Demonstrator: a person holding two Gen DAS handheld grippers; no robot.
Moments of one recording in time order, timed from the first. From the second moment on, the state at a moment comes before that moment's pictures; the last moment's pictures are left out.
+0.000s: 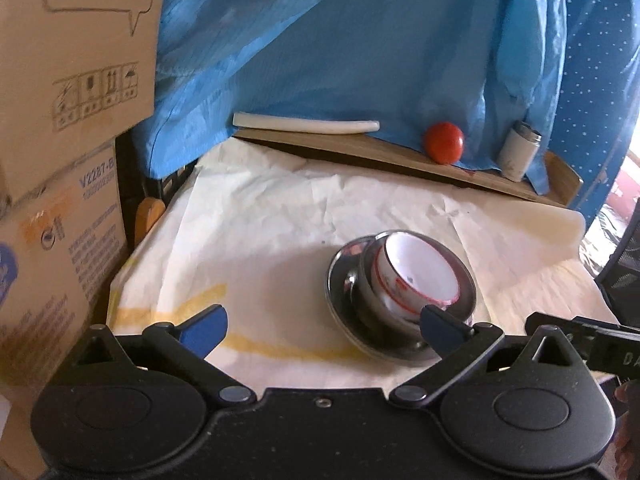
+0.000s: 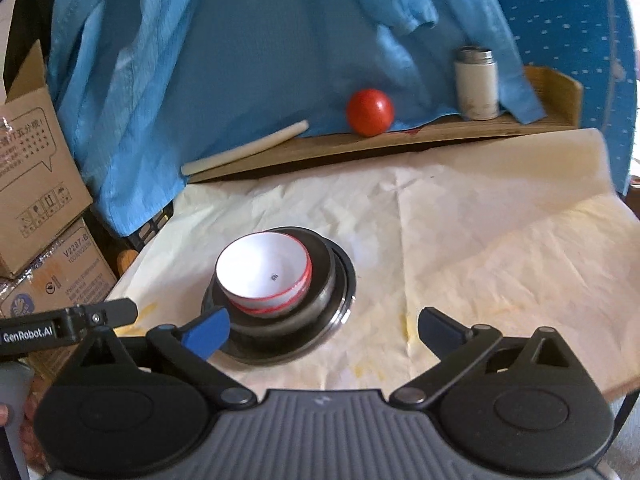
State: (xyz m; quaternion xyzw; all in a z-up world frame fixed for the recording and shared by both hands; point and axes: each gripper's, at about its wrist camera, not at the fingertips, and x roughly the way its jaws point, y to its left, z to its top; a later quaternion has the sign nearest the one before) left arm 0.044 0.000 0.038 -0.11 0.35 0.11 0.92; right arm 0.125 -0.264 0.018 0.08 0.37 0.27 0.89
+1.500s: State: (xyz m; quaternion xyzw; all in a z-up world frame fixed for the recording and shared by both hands) left arm -0.016 -0.040 0.018 -0.09 0.32 0.06 0.94; right arm 0.058 -0.303 -0.001 0.07 0.36 0.25 0.90
